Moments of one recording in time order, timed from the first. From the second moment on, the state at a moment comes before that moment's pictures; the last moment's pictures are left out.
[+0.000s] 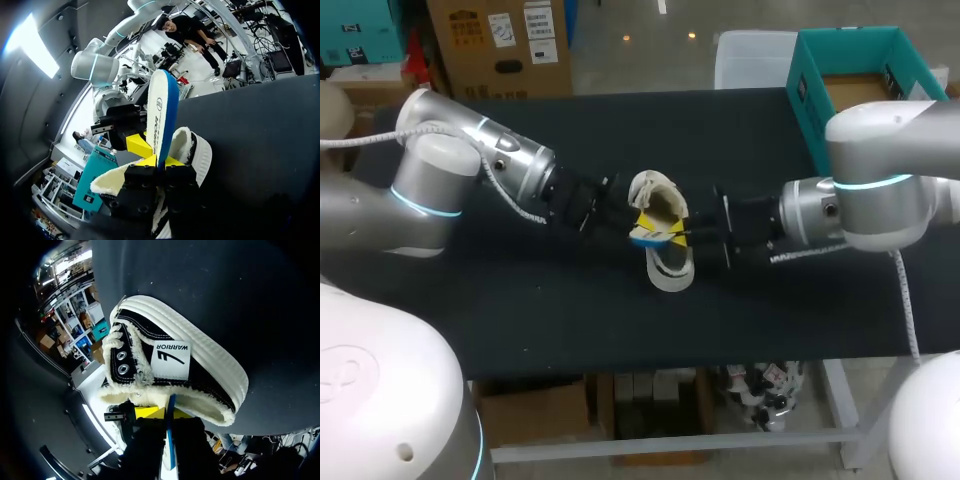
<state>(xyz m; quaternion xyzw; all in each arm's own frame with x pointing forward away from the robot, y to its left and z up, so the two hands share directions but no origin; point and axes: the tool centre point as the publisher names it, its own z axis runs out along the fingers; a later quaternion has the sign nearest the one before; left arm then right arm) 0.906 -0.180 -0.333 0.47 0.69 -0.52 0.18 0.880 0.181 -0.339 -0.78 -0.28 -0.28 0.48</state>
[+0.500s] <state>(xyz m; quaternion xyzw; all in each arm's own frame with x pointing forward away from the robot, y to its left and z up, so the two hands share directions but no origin) 0.909 -0.185 -0.343 0.47 0.69 -0.52 0.18 0.886 0.178 -0.349 -0.78 -0.28 -0.27 0.49</state>
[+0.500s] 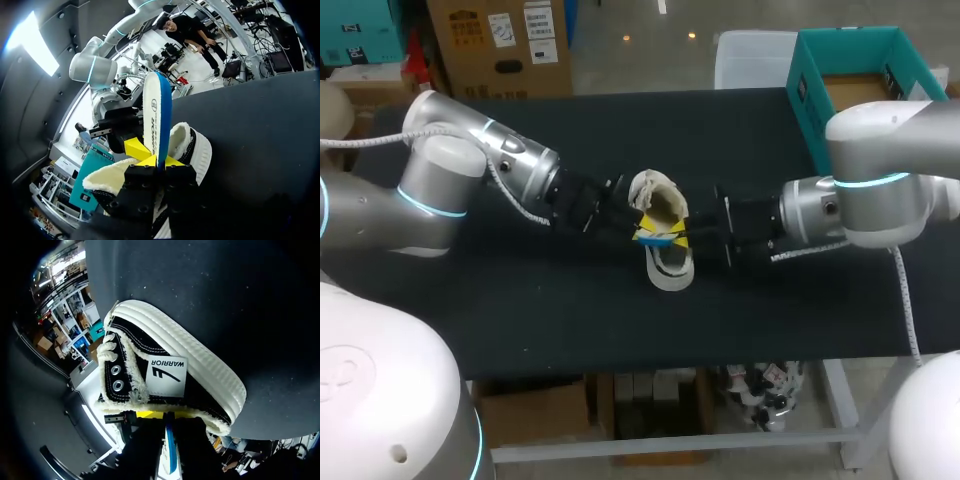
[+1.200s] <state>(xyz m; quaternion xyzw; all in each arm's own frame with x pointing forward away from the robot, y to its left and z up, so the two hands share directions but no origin) 0.904 -0.188 -0.342 0.46 0.70 -0.51 0.19 0.859 0.177 -0.335 -0.77 -0.29 -0.29 0.48</state>
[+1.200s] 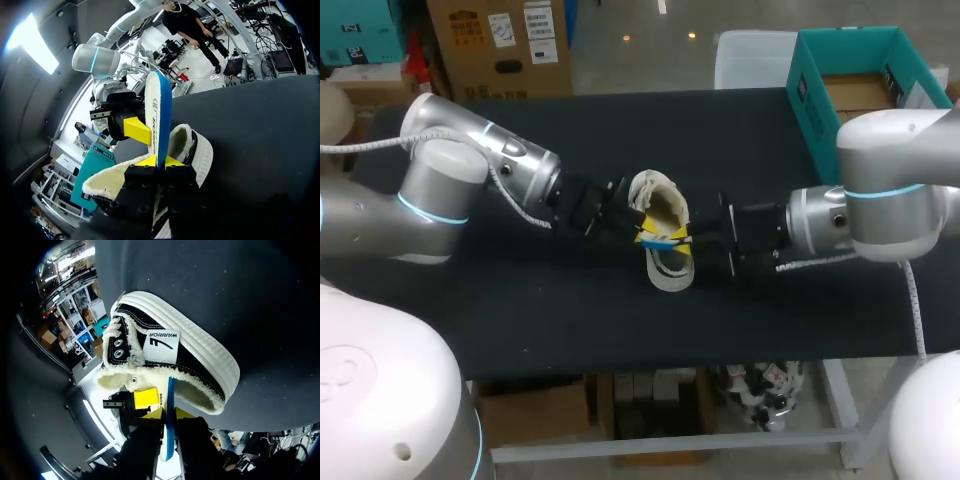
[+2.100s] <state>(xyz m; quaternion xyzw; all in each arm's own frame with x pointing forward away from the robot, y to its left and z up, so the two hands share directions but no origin) 0.888 -0.184 -0.323 0.48 0.68 -0.52 0.19 0.860 0.175 -0.338 -0.75 -0.31 -0.32 0.48</state>
